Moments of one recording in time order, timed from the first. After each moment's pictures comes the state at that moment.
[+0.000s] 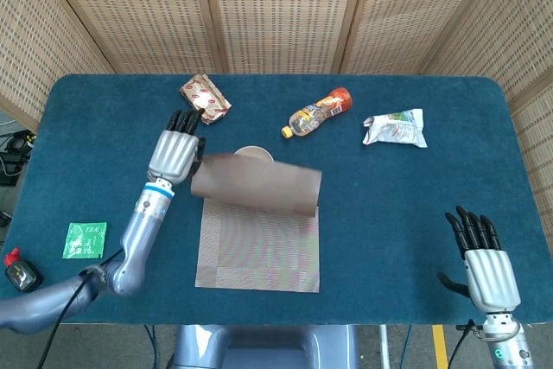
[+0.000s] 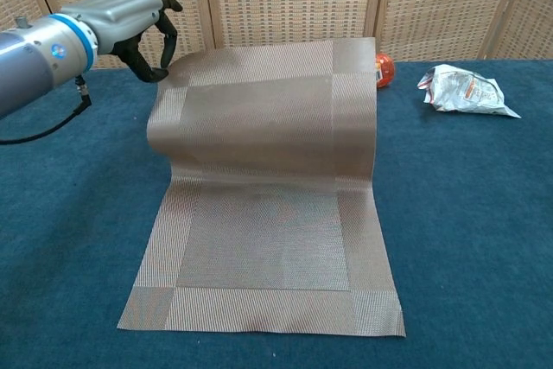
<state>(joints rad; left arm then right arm) -0.78 -1.66 -0.51 -1.31 1.01 0.90 0.73 0.05 -1.23 0.04 -1.64 -1.56 1.50 -0.13</state>
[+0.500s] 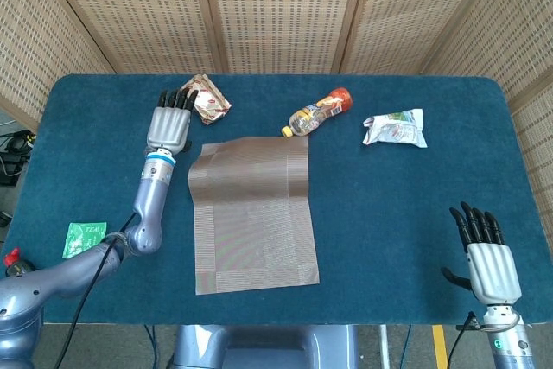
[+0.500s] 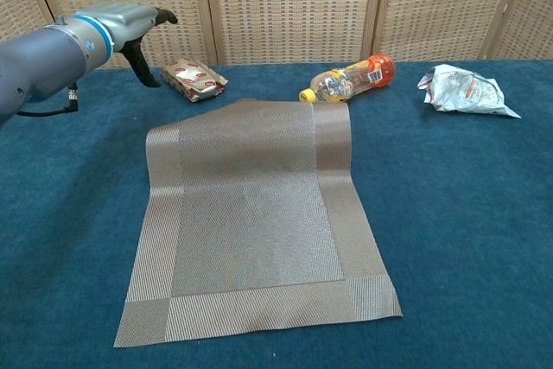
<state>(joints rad) -0.95 -1.75 -0.49 -0.95 0.82 0.82 0.71 0.08 -1.25 0.06 -1.62 -1.50 1.46 -0.15</state>
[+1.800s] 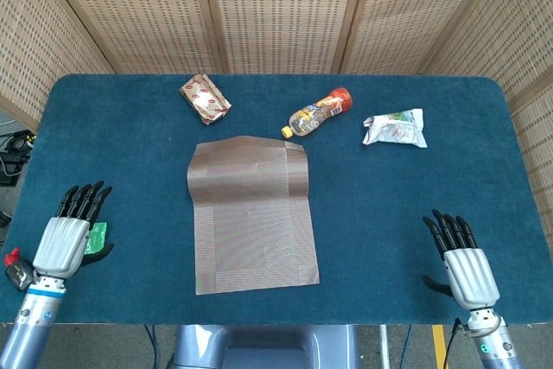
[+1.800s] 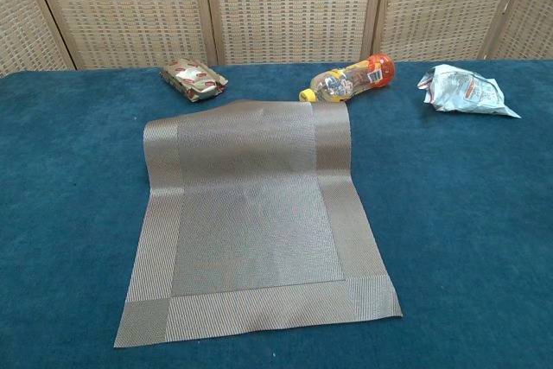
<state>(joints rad) -0.24 -1.26 0.07 -1.65 1.47 1.50 0.23 0.10 -1.29 0.00 -1.55 -1.61 1.45 -0.10</state>
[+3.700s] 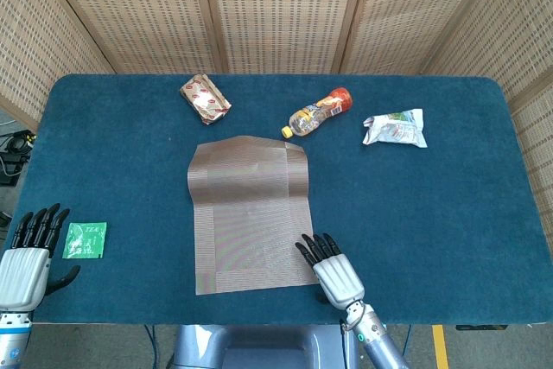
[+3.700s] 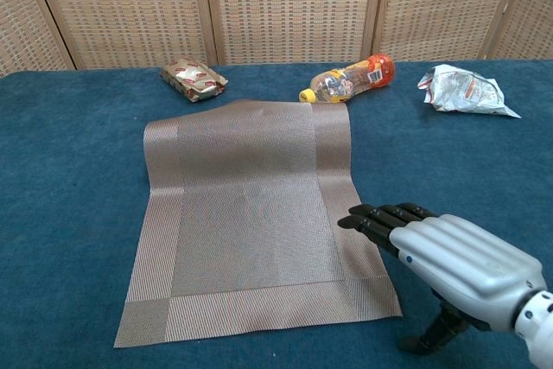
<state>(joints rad) -0.05 -1.25 0.03 -1.60 1.55 1.59 0.18 0.30 -1.75 0.02 -1.60 -1.43 1.11 -0.59</state>
